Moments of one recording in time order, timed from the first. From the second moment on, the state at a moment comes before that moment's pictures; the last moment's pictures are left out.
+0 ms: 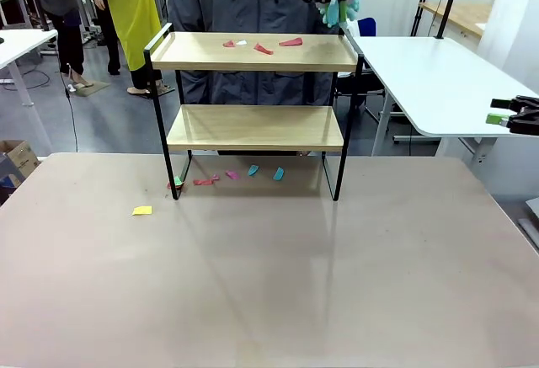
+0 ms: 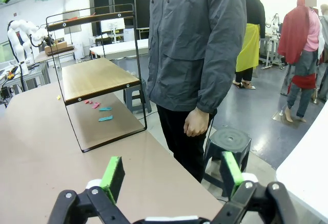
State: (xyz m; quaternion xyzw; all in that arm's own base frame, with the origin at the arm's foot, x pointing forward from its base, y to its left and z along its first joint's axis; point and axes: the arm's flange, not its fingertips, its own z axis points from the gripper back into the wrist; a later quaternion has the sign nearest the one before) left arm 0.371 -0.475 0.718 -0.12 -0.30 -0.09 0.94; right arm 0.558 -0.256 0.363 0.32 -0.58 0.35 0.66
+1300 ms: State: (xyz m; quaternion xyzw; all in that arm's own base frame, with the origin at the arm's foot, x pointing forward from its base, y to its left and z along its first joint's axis) left arm 0.396 -0.478 0.681 -0.10 -0.21 -0.03 0.97; right arm 0.558 -0.256 0.363 0.32 -0.58 0.35 0.66
